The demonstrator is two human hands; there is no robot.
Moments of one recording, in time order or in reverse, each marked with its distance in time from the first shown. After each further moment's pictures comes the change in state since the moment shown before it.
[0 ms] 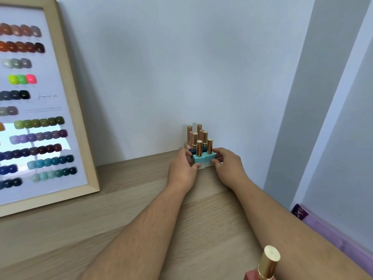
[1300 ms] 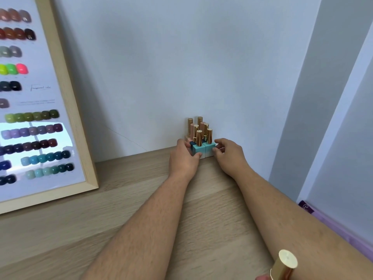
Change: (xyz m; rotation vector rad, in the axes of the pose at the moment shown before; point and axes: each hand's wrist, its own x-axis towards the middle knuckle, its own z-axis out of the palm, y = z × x) left_hand 0.024 -0.007 0.009 0.005 0.043 -0.076; right_hand 0.020 0.001 0.008 -0.018 0.018 -0.001
